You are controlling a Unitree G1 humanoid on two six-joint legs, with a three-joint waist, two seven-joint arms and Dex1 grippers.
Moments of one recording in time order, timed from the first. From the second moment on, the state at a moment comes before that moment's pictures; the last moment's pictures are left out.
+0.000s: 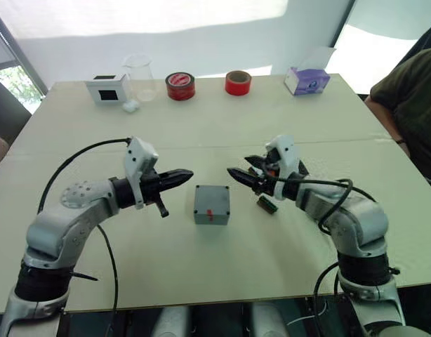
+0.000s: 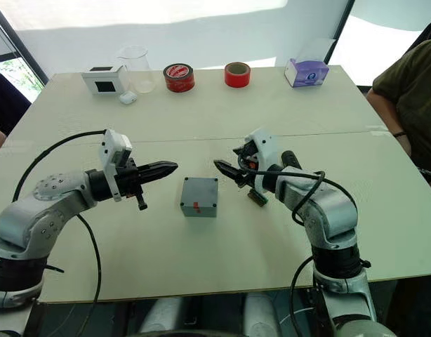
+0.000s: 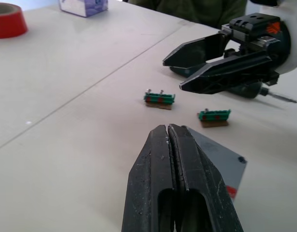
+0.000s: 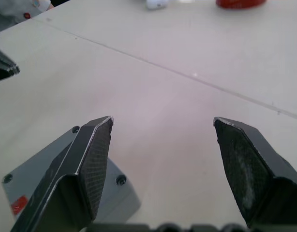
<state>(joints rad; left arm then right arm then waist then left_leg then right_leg) -0.36 0.65 0.07 -0.38 -0.70 0.76 -0.78 -0.51 -0.34 -0.06 -0.40 0.52 1.13 0.42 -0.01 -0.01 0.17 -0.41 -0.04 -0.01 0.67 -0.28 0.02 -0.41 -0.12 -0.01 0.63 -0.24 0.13</state>
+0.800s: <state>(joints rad) -0.46 0.75 -0.01 -0.38 -0.73 0.78 -1.01 -0.72 -1.10 -0.05 -0.15 0.71 1.54 0.69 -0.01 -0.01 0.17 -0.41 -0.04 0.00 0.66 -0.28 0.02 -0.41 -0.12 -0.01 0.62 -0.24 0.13</state>
